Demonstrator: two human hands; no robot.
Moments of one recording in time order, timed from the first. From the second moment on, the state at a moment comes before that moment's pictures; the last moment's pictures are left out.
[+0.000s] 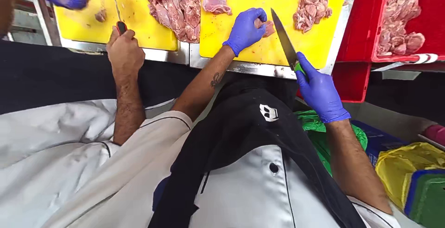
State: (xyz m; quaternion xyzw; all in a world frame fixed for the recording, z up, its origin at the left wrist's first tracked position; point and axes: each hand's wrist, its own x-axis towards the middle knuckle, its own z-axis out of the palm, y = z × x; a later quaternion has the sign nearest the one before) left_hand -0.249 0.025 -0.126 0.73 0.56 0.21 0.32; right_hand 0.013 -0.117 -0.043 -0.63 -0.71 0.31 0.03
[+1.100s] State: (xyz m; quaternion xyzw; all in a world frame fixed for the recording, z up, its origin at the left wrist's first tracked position) left_hand -0.273 0.153 -0.051 0.71 0.54 0.29 0.34; right_hand 0.013 -0.065 -0.054 -0.67 -0.55 0.43 0.25
